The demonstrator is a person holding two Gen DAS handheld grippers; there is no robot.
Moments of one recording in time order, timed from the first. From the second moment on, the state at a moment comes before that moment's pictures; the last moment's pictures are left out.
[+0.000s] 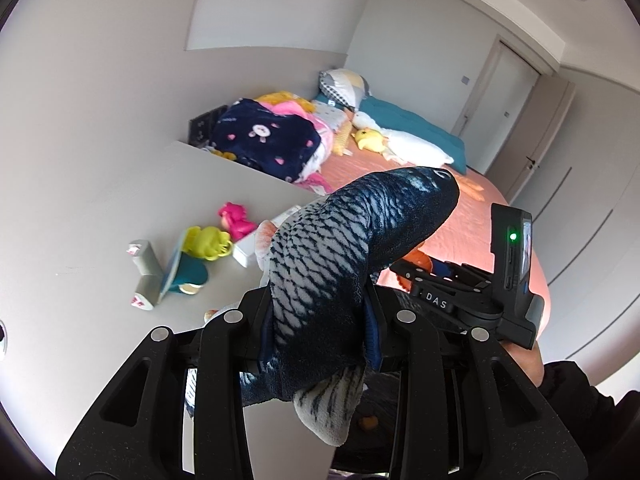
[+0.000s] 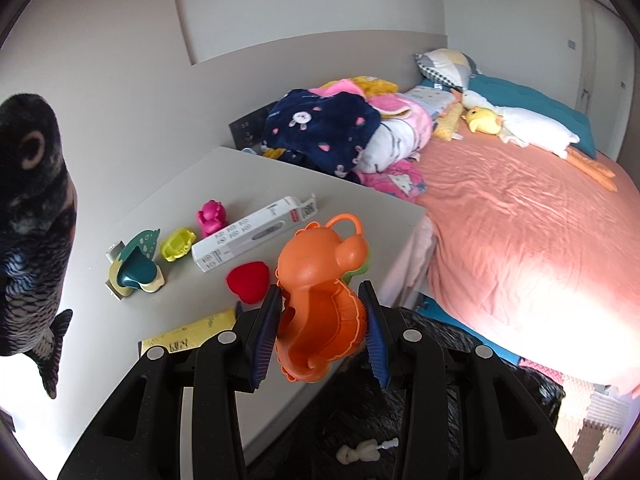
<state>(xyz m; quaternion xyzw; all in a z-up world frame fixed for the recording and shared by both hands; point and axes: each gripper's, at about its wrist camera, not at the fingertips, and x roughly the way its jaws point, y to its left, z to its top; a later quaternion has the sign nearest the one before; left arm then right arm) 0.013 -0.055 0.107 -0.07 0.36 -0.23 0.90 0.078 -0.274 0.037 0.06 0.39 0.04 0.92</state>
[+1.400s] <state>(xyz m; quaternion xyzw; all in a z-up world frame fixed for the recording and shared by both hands) 0.012 -0.222 0.070 0.05 0.40 -0.36 0.84 -0.035 -0.418 0.054 0.14 0.35 -0.11 0.92</state>
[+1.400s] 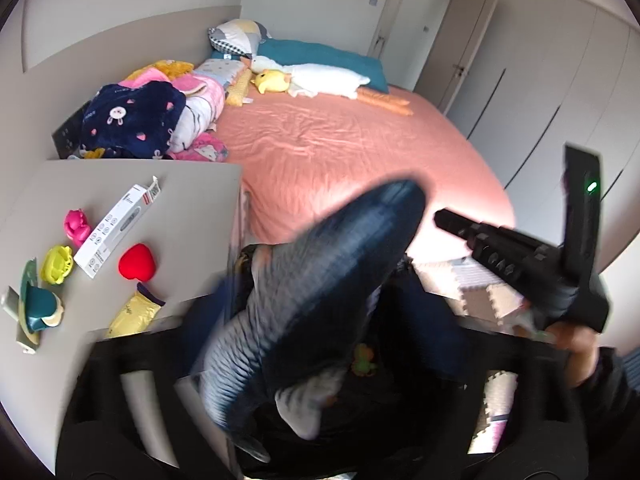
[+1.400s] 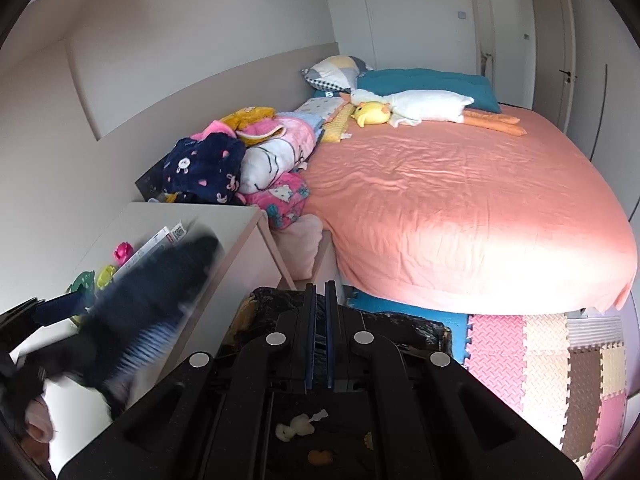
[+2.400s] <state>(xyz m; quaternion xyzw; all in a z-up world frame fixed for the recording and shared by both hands) 0.013 -0.194 0.066 0.05 0.41 -0.32 0.85 -0.026 -0.397 0.055 0.15 0.35 -0.08 0.92</state>
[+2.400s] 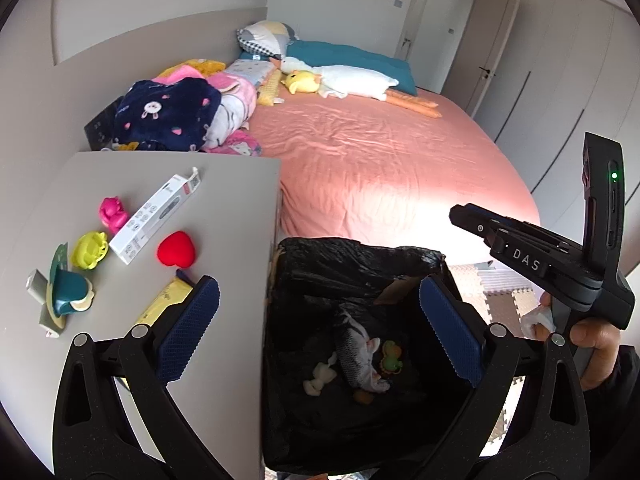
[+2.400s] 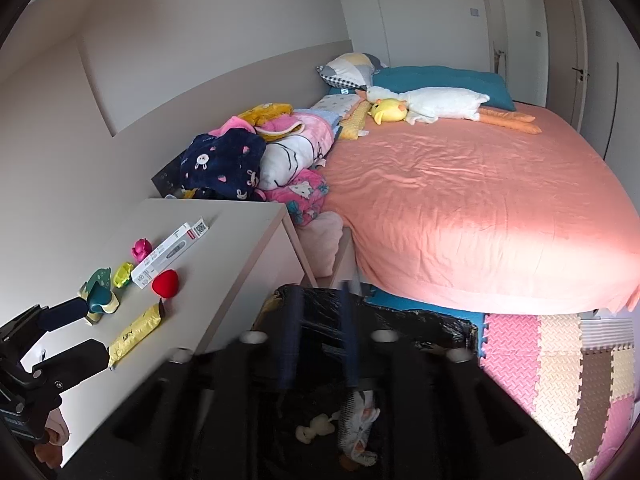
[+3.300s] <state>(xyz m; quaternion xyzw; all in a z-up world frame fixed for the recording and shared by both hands) 0.038 -0.096 0.050 0.00 0.43 -0.21 0.88 0.041 -0.313 0.037 0.12 0.39 0.01 0.91</state>
